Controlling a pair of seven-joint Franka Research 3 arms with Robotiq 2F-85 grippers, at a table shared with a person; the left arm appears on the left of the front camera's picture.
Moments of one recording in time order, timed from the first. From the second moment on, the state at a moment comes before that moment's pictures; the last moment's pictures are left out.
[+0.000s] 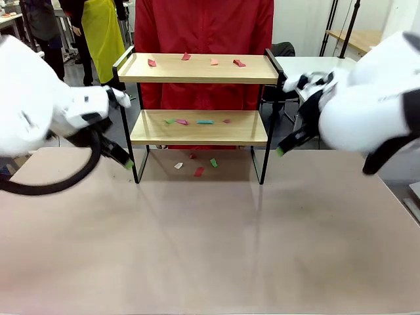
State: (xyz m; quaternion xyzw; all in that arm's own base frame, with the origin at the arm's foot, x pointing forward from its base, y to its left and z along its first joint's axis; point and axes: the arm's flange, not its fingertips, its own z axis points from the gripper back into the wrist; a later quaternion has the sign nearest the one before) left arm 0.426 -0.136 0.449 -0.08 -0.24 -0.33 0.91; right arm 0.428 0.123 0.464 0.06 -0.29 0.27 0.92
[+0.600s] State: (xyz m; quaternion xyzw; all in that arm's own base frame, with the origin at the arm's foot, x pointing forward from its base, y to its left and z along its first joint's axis) left arm 0.474 0.023 0.505 -0.18 -0.30 -0.47 0.81; right arm 0.417 -0.075 0.502 0.15 -0.42 0.32 0.84
